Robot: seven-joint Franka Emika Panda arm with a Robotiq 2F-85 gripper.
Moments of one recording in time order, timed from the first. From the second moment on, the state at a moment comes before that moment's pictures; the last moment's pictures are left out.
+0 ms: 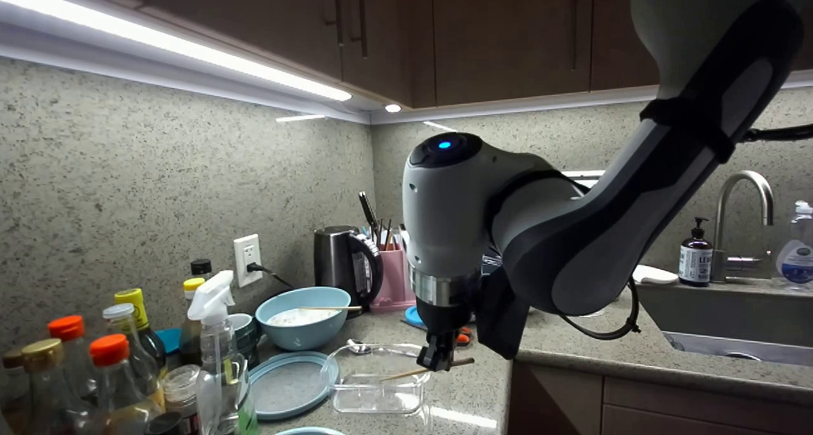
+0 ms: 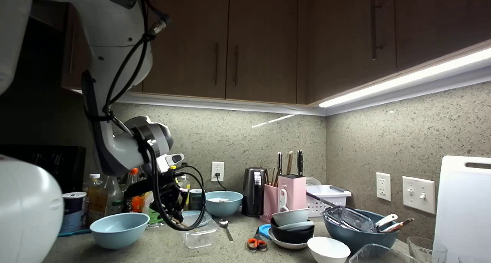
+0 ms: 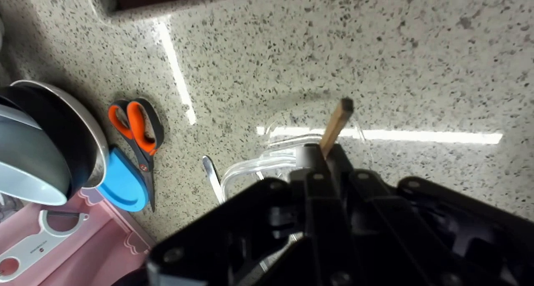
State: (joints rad) arm 0.30 0.08 0.08 -2.38 -0.78 2.55 0.61
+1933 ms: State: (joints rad) arm 0.16 0.27 0.12 -2.25 -0.34 2.78 -0.17
